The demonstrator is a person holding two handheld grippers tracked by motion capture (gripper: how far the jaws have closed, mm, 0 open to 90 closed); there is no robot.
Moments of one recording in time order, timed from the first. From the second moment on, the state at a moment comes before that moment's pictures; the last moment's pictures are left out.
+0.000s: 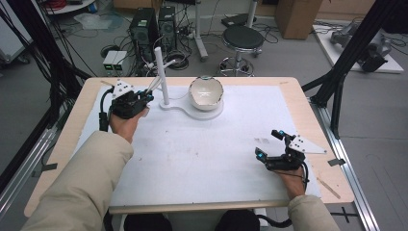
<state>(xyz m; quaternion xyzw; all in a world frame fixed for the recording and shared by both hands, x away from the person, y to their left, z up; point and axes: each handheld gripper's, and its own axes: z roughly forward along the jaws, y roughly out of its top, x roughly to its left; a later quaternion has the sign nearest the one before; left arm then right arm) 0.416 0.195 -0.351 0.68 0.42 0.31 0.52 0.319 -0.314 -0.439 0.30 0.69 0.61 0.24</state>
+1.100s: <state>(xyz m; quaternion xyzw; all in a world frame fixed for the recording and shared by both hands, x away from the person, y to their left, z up) 0.440 0.187 -0.378 0.70 0.44 0.30 0.48 0.314 -0.317 -0.450 0.31 0.67 0.62 0.26</state>
